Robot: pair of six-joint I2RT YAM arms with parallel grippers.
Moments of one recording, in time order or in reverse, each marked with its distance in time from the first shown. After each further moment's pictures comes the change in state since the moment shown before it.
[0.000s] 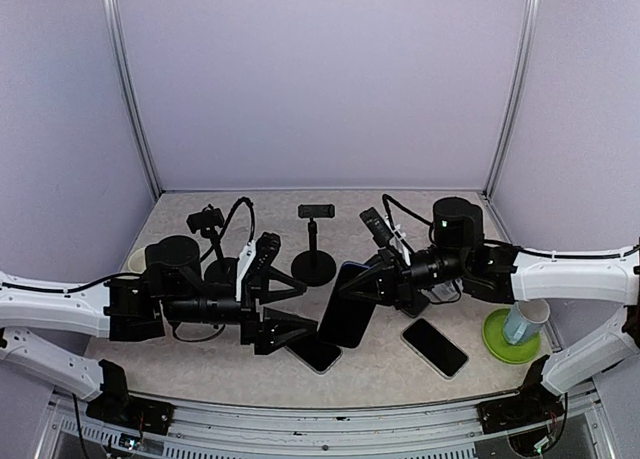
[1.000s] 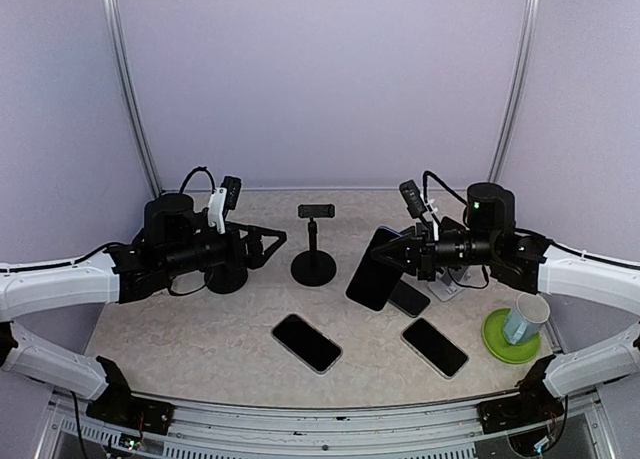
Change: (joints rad) left arm 0.355 0.053 0.084 -0.101 -0.213 -0.187; right arm -0.189 -0.140 -0.008 -0.161 0.157 -0.040
